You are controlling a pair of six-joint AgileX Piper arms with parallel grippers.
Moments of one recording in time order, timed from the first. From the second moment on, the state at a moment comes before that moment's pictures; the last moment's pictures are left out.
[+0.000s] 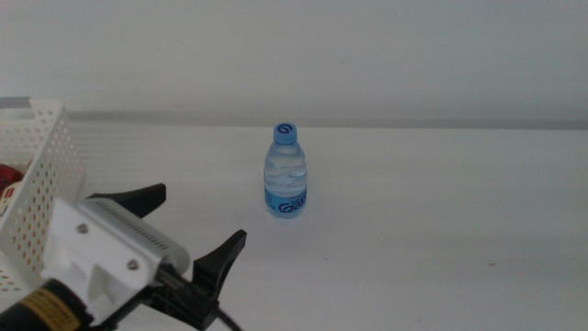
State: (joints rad) left arm -0.65 1.00 -0.23 -0.19 -0.50 0.17; right arm 0.66 0.19 -0.65 -0.06 0.81 0.00
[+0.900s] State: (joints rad) left arm -0.65 1.77 -0.33 -0.25 -1.19 -0.03; right arm 0.66 0.19 -0.65 -0.06 0.81 0.00
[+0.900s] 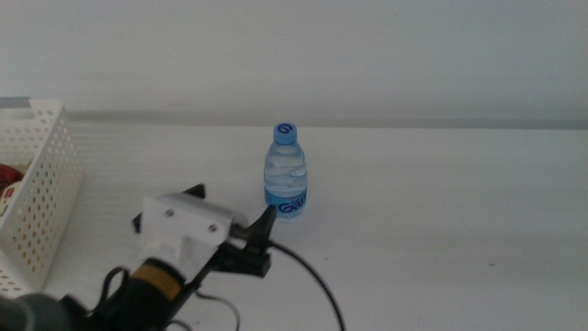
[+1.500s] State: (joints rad) left arm -0.65 1.91 -0.59 -0.24 -1.01 -0.04; right arm 0.66 0.19 -0.65 -0.06 0.81 0.00
